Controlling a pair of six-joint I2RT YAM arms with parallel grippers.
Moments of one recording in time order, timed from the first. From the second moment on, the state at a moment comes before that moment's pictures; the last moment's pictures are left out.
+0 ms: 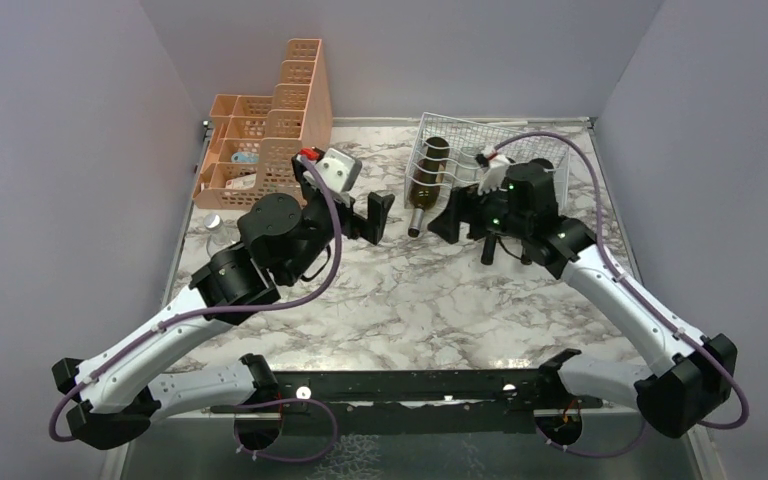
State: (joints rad) left arm -0.98 0.97 1.23 -0.28 -0.39 0.02; right arm 0.44 1.14 1.03 -0.39 -0.29 0.29
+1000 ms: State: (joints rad) left arm -0.98 0.72 1.30 -0.28 -0.69 0.05; right arm 1.05 1.94 1.63 0.20 -0.10 0.21
